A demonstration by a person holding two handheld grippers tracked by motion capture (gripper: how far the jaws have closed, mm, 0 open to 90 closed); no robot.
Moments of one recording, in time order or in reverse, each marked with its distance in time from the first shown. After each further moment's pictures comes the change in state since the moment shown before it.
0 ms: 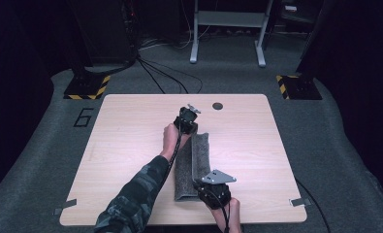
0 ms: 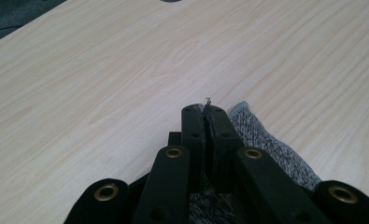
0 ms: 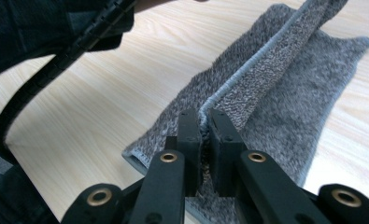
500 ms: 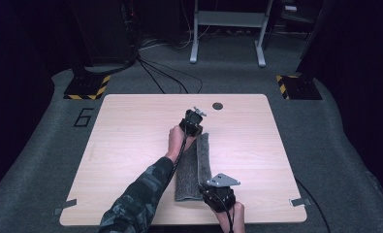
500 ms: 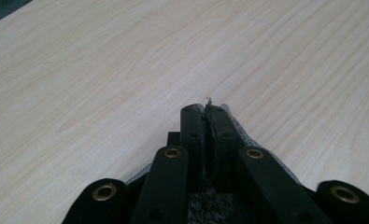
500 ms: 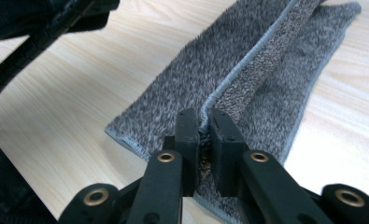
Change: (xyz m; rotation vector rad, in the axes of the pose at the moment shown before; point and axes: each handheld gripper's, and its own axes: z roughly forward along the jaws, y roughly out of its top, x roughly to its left) left arm -0.015 0.002 0.015 0.013 -0.025 0.008; right arm -0.009 -0.018 -0.001 0.048 -0.029 0.033
